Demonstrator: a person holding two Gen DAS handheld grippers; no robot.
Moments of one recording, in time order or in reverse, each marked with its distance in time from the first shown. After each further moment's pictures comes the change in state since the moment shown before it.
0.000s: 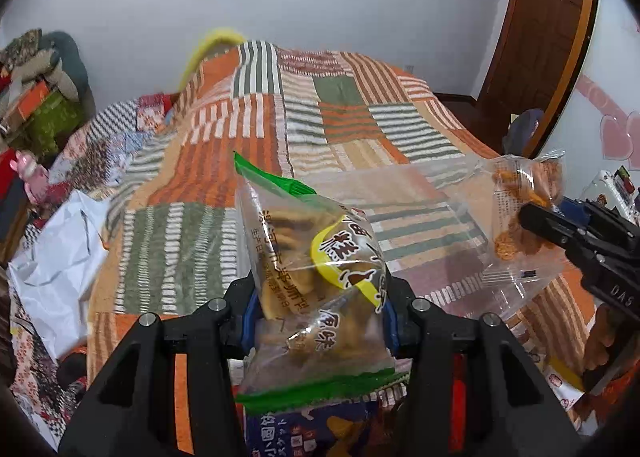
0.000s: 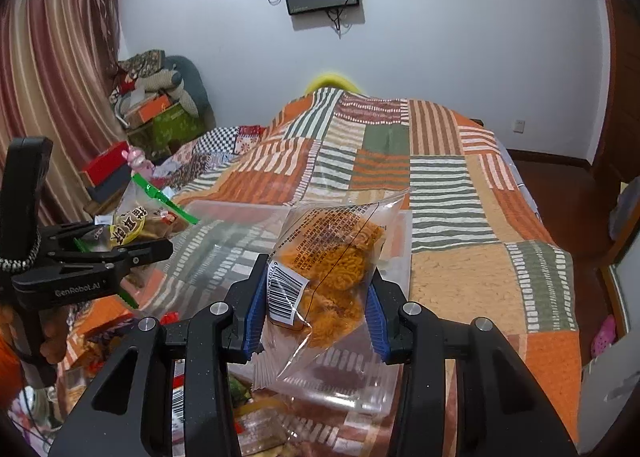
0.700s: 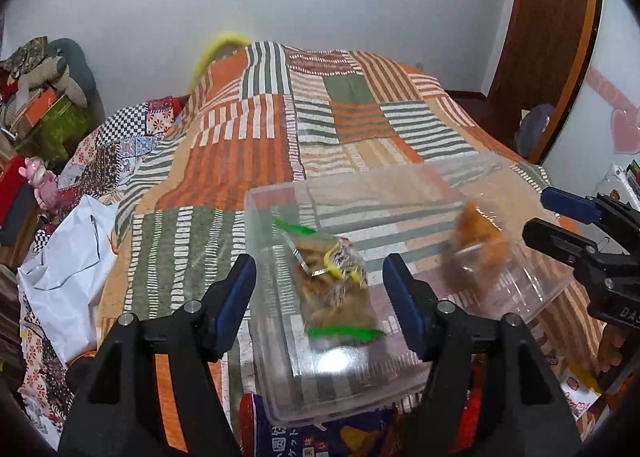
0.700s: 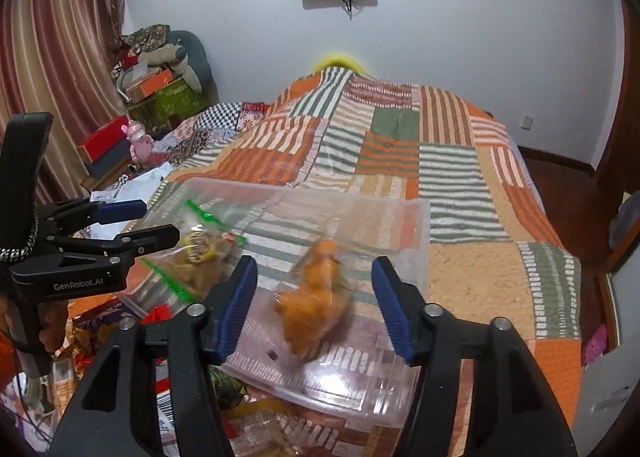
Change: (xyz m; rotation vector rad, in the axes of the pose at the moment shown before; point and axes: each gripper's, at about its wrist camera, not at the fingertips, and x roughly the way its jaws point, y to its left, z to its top) left arm 0.002 0.000 0.000 0.022 -0.017 0.054; right arm 0.002 0.008 0.006 -0.054 0.047 -0.007
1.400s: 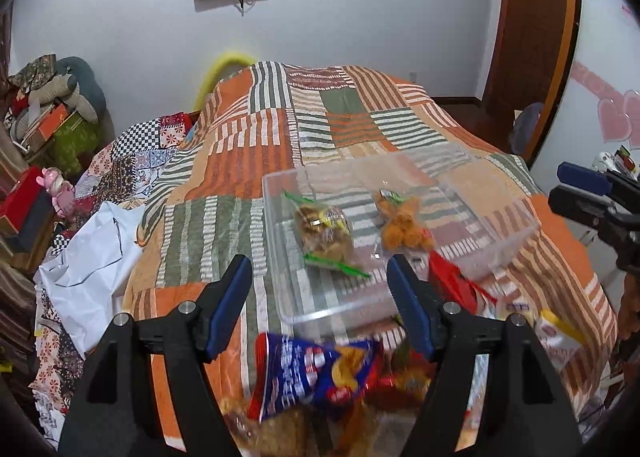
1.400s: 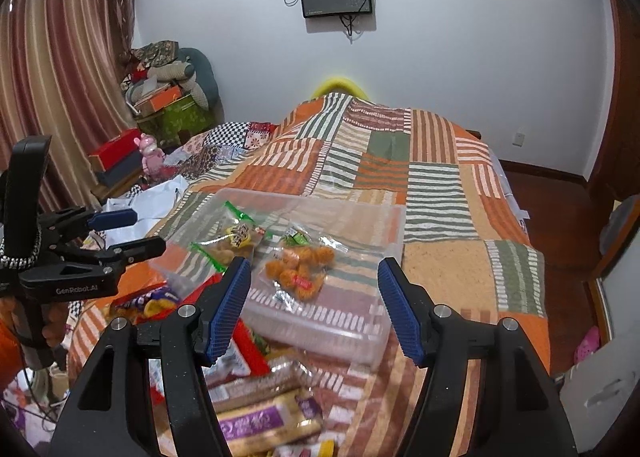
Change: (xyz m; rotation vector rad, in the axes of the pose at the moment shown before) left arm -0.072 -0.010 -0.040 0.043 -0.053 0.017; right arm -0.062 0.011 -0.018 0.013 -0.055 0.000
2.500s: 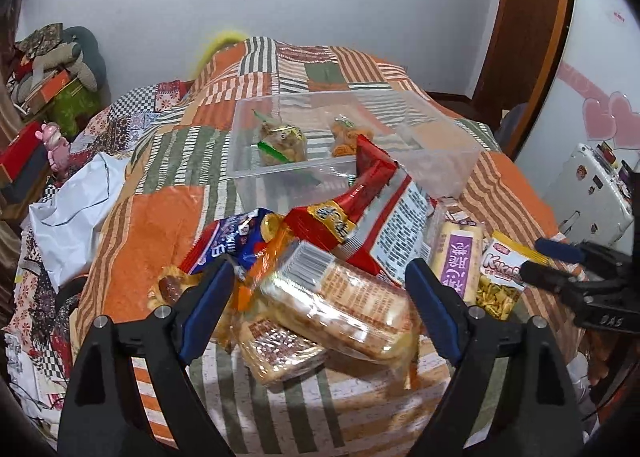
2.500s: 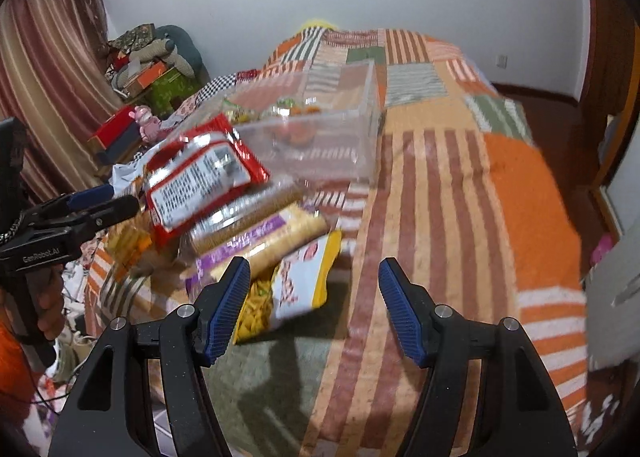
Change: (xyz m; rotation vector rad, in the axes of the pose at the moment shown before) left arm -0.040 -0.043 -0.089 -0.073 0.024 -0.048; right arm -0.016 -0.010 -0.112 0.170 0.186 0.028
